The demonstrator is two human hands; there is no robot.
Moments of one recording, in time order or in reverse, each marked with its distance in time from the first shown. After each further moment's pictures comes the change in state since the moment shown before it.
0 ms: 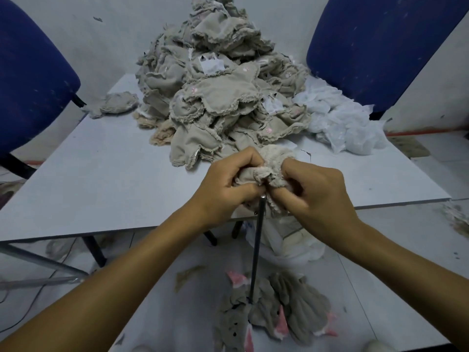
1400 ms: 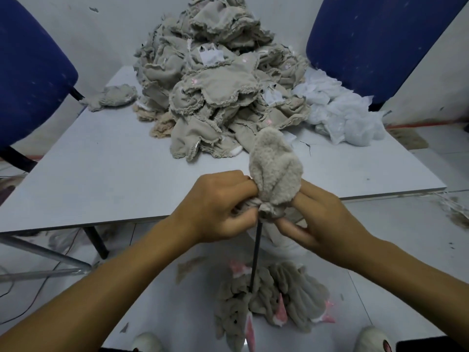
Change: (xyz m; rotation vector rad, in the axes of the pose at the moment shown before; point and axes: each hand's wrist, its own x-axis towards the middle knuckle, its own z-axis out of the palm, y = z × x) left_hand -0.031 0.007 -0.005 0.718 -0.085 0.429; right_hand -0.038 -0.007 -0.013 -0.104 -0.267 -0.148
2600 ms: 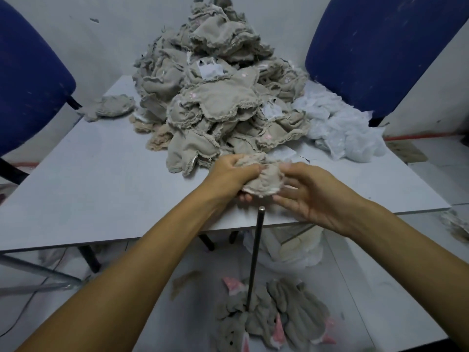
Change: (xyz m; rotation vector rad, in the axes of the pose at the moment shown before) left_hand 0.056 -0.044 0.035 -0.934 0.122 -1.028; right_hand 0.057 0.051 0.004 1.519 0.037 1.061
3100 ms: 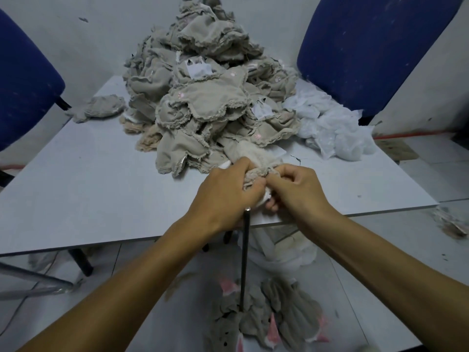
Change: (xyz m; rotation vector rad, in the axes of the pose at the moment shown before) left_hand -0.031 0.007 0.010 0.771 0.074 0.380; right_hand 0.004 0.019 0.011 -0.469 0.363 -0.304
